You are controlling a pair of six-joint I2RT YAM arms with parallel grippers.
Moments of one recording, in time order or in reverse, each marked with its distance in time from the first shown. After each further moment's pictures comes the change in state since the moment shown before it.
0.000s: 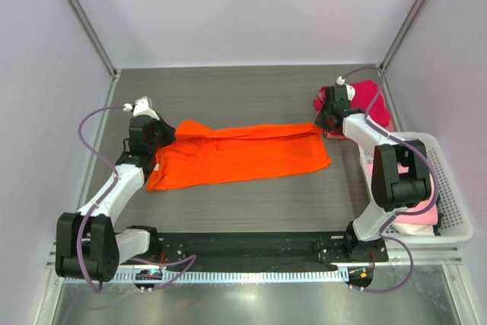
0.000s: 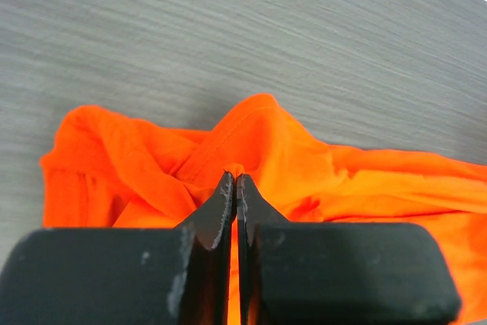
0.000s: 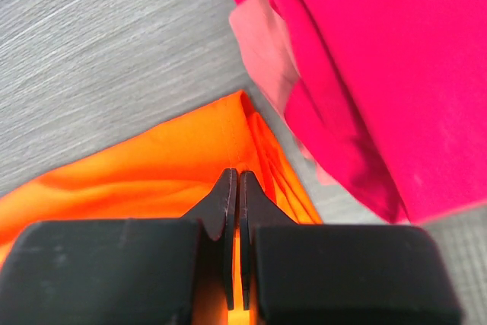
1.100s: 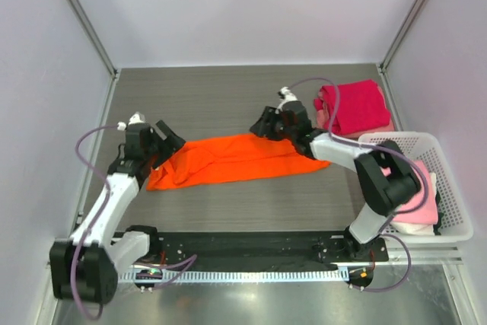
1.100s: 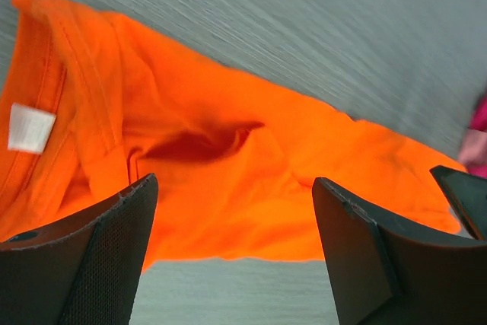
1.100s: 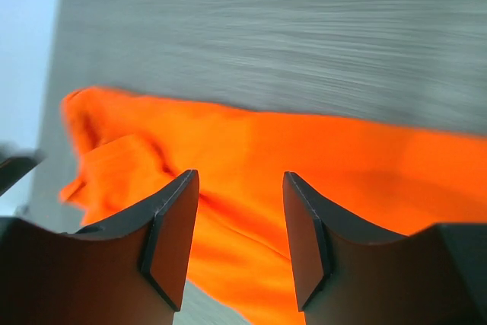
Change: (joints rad) left arm -0.001 -0.250 -0.023 -0.421 0.041 -0.288; right arm 0.361 -0.050 -0.214 0.518 -0.297 0.129
